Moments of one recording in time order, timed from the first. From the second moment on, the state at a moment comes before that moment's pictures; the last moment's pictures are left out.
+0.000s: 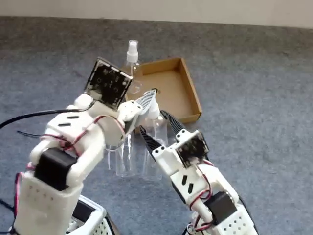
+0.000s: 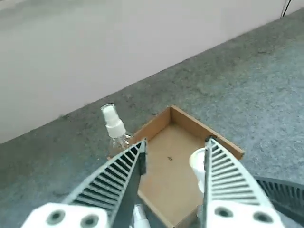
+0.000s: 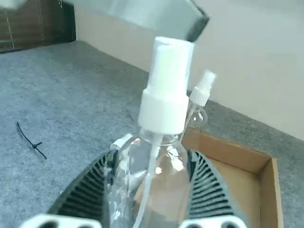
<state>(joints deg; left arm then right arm) 20.1 -53.8 23.9 59.9 -3.4 -37.3 -95.3 80.6 27.2 8.5</state>
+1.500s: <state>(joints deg) -10.1 -83.7 84.7 37.2 -5.4 -19.4 9.1 36.8 -40.7 8.5</state>
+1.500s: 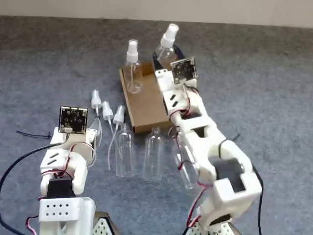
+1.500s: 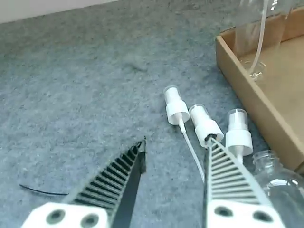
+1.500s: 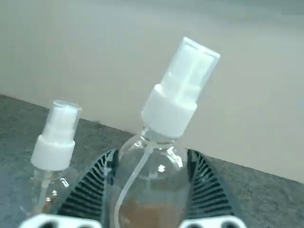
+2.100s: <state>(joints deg) -10.1 -83.7 85.2 37.2 -5.4 -18.7 29.1 28.2 -53.7 8.5</state>
